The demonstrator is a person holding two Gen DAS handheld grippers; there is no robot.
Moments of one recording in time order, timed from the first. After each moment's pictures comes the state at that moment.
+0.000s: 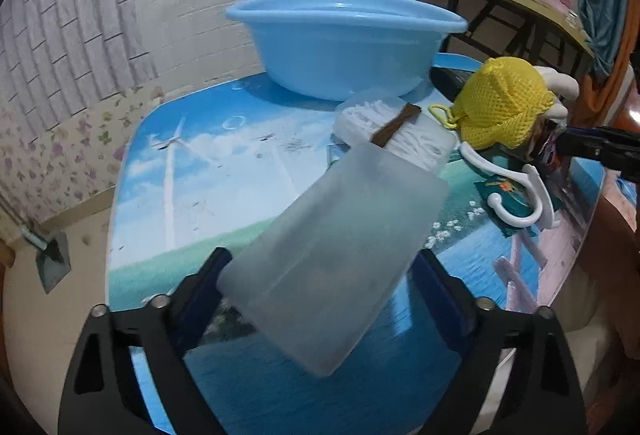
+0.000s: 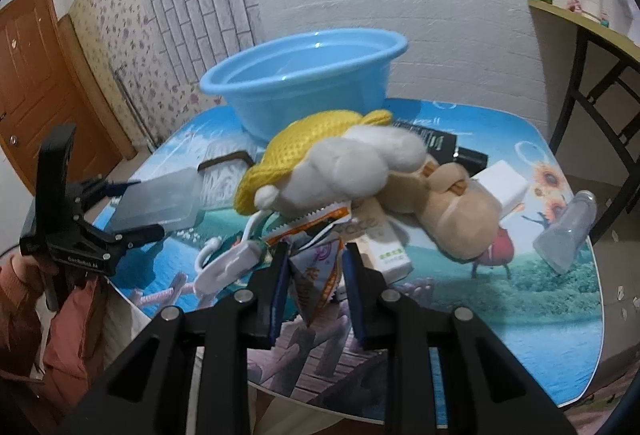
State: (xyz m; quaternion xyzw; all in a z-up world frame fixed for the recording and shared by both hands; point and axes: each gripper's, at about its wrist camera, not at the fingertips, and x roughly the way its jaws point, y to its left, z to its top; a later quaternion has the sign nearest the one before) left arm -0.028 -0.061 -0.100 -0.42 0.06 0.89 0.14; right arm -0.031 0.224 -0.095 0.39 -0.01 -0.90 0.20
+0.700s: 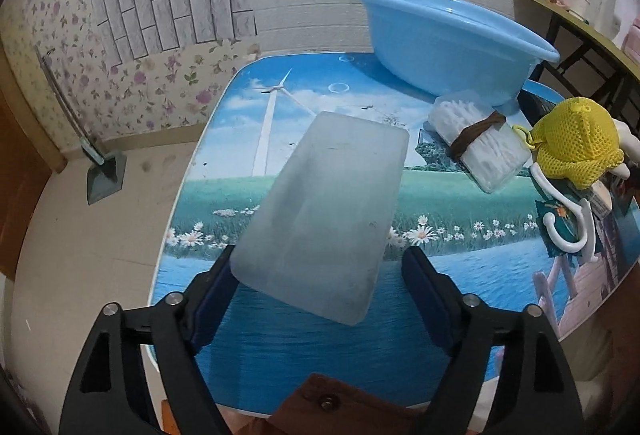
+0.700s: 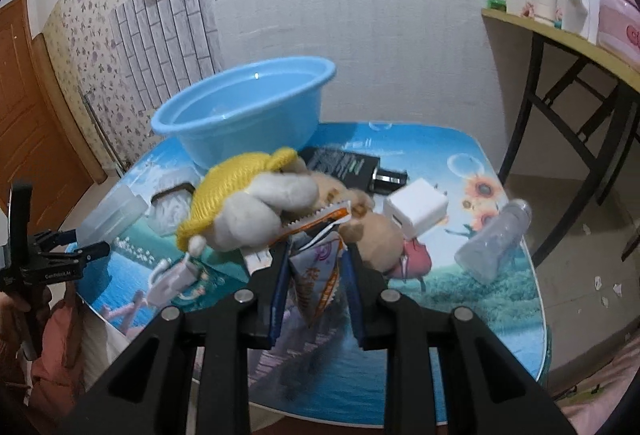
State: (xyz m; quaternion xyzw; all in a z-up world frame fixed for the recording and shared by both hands) left arm -0.012 -0.078 -0.104 -0.45 -0.01 0.89 -0.02; right arm -0.034 0.267 -0.082 0.37 -0.02 -0.92 0.14
